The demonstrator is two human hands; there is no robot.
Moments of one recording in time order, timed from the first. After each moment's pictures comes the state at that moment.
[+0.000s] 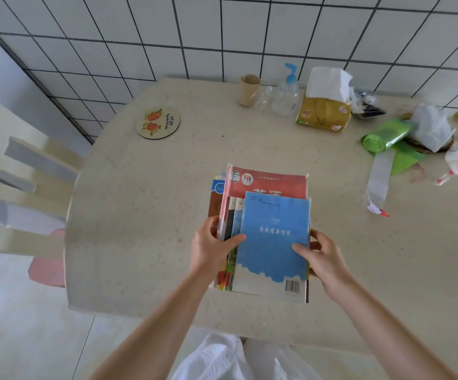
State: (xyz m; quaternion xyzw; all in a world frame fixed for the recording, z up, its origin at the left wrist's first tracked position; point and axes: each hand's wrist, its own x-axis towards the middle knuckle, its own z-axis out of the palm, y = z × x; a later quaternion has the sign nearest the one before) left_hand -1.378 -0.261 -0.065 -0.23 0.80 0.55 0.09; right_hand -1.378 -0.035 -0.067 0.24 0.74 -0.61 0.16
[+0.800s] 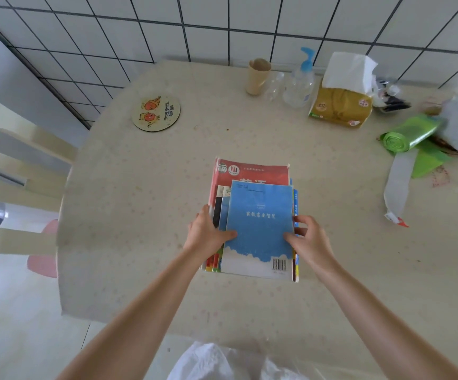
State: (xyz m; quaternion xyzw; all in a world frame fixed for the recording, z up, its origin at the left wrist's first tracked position) left_hand -1.445 -0.292 -0.088 -0.25 0.83 0.44 0.23; right_hand -1.446 -0.070 -0.081 0.23 0.83 -0.47 0.21
